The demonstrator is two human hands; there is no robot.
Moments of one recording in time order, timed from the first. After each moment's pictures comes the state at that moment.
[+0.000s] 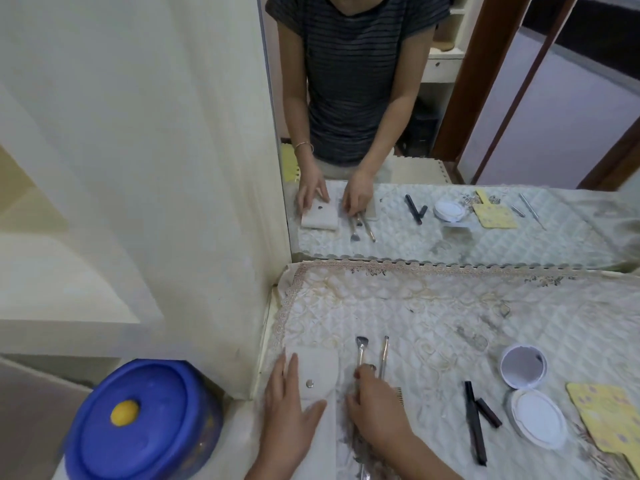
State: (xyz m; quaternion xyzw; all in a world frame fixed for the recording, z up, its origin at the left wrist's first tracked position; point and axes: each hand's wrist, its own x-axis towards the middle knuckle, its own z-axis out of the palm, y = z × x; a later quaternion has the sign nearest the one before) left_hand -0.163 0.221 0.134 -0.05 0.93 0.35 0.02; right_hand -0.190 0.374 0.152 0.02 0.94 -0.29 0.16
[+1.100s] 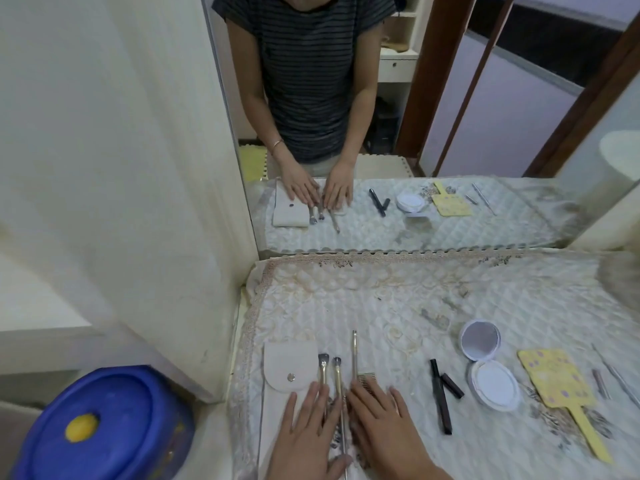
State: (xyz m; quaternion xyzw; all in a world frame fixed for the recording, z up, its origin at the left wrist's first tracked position) left_hand -0.134 0.261 0.082 0.25 0.96 0.01 -0.10; right_hand -0.131 0.433 0.118 -0.08 0.99 -0.11 0.04
